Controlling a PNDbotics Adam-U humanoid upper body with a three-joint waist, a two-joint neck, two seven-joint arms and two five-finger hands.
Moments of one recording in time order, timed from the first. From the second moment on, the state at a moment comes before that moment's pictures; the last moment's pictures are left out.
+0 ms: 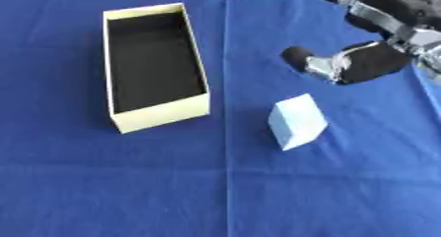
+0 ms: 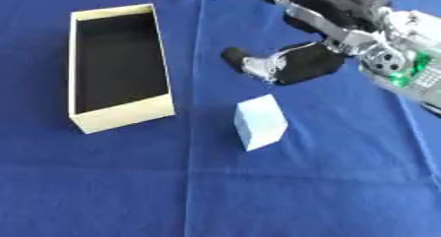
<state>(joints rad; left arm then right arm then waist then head) -0.33 0.30 0.13 -1.98 -0.11 -0.33 0.59 -0.66 -1.27 0.50 -1.99 0.28 0.01 -0.05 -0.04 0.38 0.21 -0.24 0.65</state>
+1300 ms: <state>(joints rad) -0.34 0.29 0.13 -1.98 -0.11 -0.33 0.57 -0.48 -1.25 0.50 -1.99 0.51 -0.03 0.36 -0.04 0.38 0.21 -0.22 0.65</state>
